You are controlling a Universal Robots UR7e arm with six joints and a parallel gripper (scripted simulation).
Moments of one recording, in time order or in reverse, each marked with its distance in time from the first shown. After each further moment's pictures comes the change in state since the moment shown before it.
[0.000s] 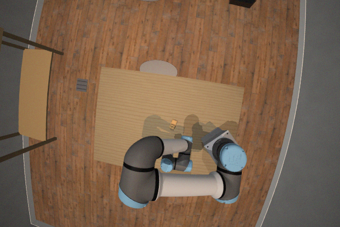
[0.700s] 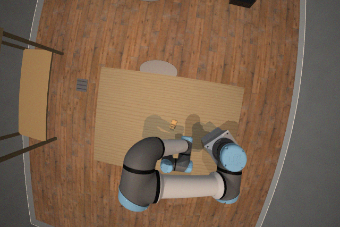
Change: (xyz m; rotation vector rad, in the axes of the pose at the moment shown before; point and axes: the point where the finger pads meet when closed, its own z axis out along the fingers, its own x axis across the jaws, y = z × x) arm 0.000 0.000 -0.010 -0.001 0.000 0.001
